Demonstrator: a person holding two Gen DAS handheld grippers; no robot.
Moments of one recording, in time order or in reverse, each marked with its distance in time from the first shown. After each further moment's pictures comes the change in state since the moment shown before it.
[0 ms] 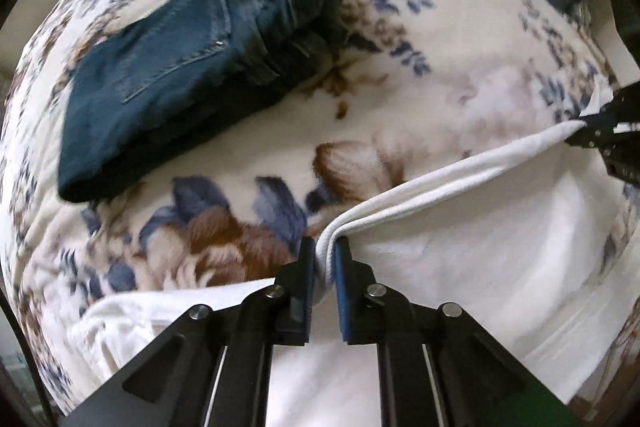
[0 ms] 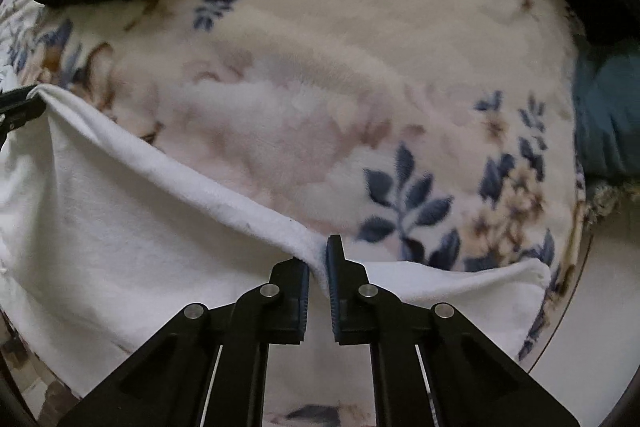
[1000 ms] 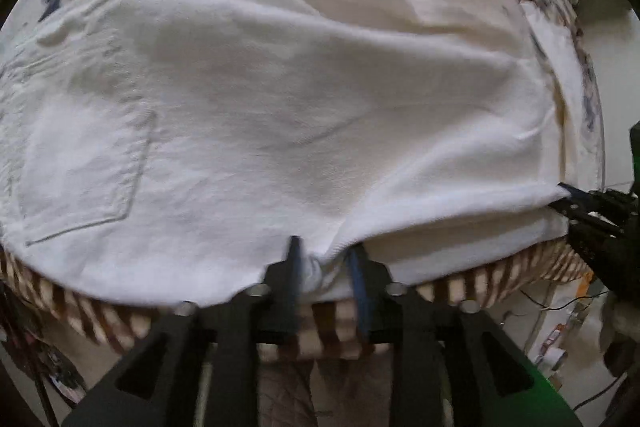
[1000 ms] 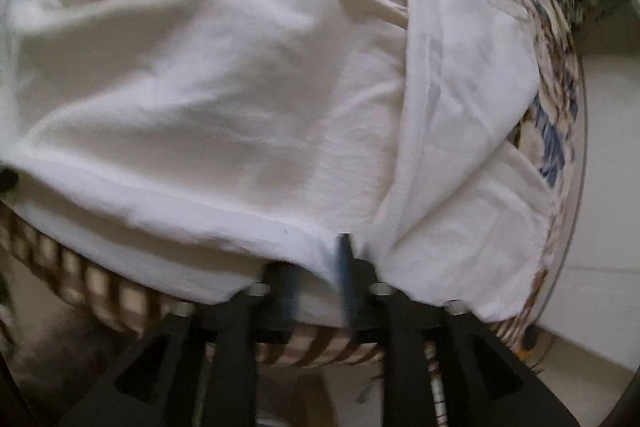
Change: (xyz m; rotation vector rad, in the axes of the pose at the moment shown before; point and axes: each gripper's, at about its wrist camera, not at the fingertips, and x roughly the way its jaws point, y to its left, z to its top) left arm -0.030 -0.134 -0.259 -0.421 0.208 -0.190; right arm 0.012 0.108 -0.307 0.113 0.103 -0.053
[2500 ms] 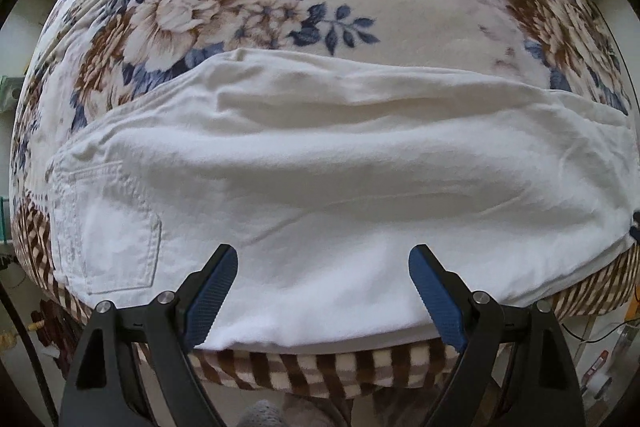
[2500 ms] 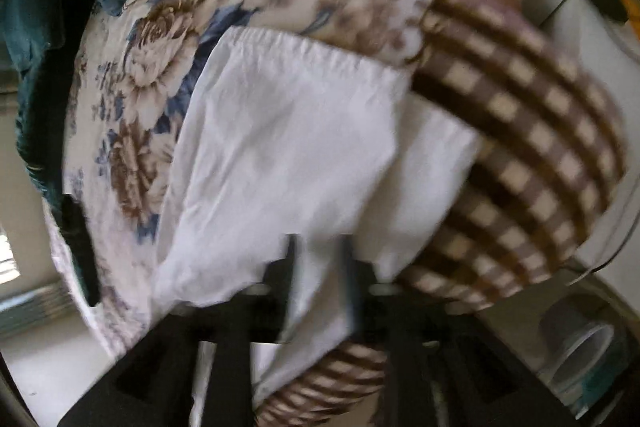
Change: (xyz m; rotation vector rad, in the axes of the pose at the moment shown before) left arm -0.001 -0.082 0.037 0.080 -0.102 0.279; right arm 0.041 -0.245 -0.175 1.290 -0.099 0.635
